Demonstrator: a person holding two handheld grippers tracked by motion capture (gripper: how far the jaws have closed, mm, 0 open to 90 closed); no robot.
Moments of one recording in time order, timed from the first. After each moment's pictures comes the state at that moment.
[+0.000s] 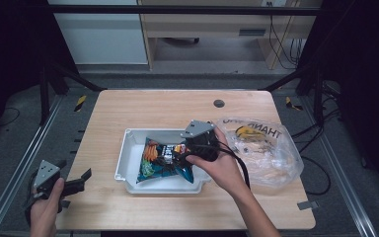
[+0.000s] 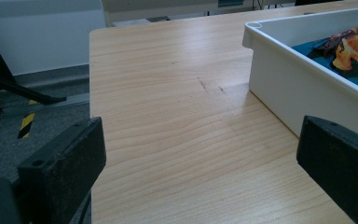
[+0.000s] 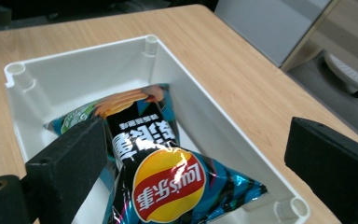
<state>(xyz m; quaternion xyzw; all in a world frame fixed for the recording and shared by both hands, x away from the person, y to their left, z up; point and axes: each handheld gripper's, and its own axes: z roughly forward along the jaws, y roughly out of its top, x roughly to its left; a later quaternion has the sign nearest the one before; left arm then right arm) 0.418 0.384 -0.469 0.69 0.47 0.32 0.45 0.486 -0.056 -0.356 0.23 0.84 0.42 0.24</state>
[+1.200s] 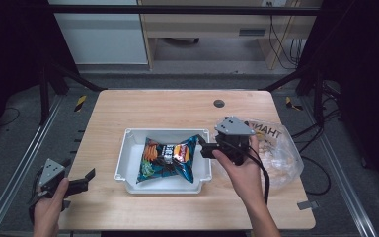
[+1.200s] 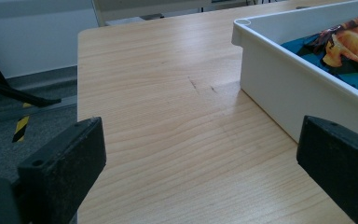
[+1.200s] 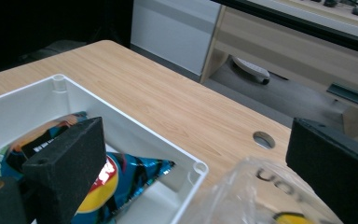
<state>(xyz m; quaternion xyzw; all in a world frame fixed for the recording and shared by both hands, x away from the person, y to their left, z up) 0.421 0.375 -0.469 0.70 0.46 0.32 0.45 0.462 -0.119 -0.335 0.37 0.74 0.44 0.35</state>
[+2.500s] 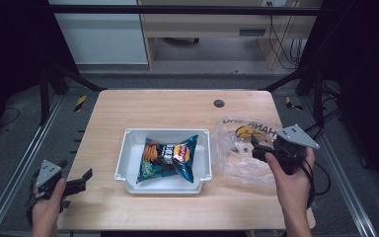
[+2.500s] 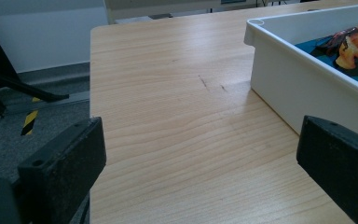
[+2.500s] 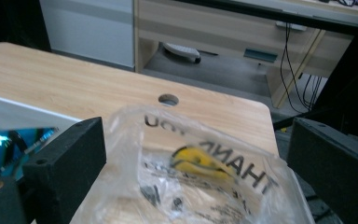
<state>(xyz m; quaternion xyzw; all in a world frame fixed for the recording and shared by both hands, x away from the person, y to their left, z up) 0.419 0.380 -0.470 0.69 0.47 0.32 0.45 0.436 -0.235 -0.344 0.49 0.66 0.41 0.40</state>
